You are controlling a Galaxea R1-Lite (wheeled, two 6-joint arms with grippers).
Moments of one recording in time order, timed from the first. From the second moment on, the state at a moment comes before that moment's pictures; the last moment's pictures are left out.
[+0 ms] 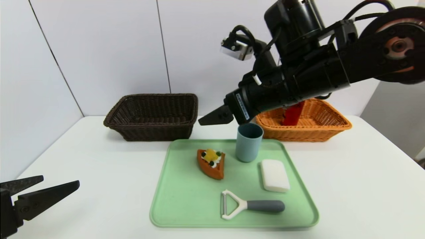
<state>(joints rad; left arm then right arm) -0.01 0.86 -0.62 0.18 -0.30 -0.12 0.71 1.91 -1.89 0.58 0.27 -0.12</state>
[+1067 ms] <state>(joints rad) -0.01 0.84 -0.60 0.18 -0.30 -0.13 0.73 2.15 -1.96 0.63 0.13 -0.25</state>
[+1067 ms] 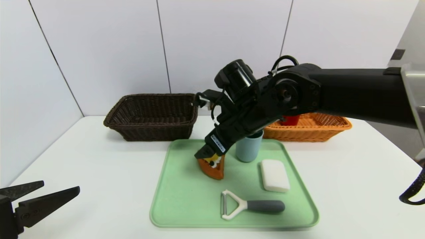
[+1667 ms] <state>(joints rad) -0.01 0.85 -0.60 0.17 -0.31 -0.13 0.73 2.19 -1.96 0.65 0.09 -0.30</state>
